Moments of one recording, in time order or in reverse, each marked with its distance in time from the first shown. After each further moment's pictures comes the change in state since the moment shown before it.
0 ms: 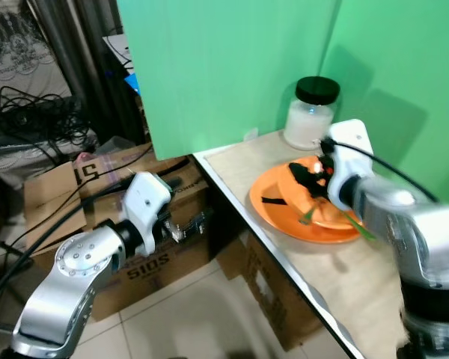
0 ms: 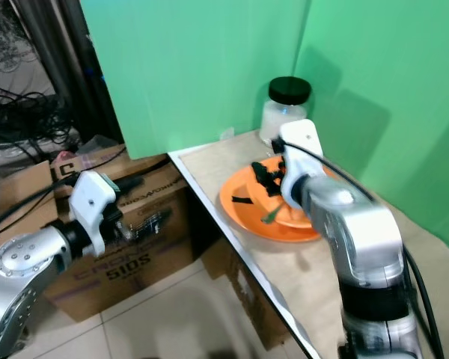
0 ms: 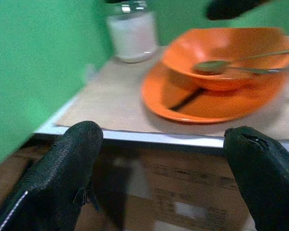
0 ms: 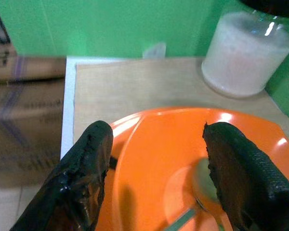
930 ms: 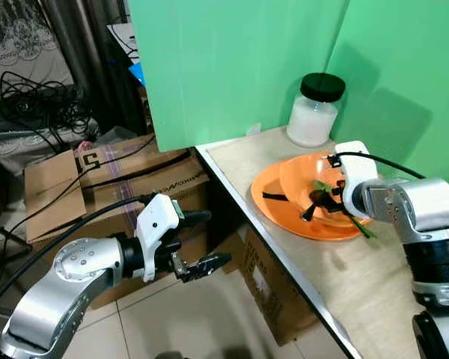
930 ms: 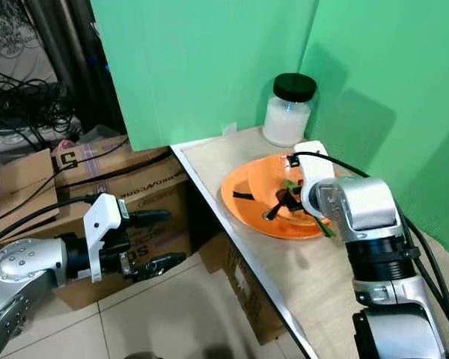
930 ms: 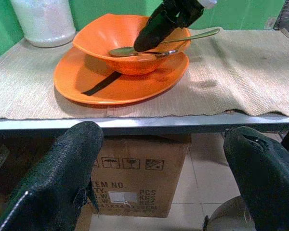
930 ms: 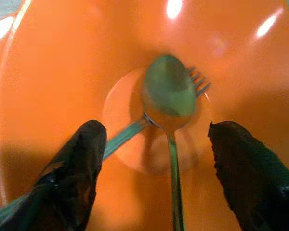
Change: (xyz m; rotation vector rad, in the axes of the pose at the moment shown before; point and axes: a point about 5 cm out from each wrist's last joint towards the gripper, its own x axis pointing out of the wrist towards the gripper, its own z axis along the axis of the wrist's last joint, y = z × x) left arm -0.006 -0.020 -0.003 -0.068 0.028 -0.331; right arm 0.022 -0.042 -0.042 0.067 0.383 -0.112
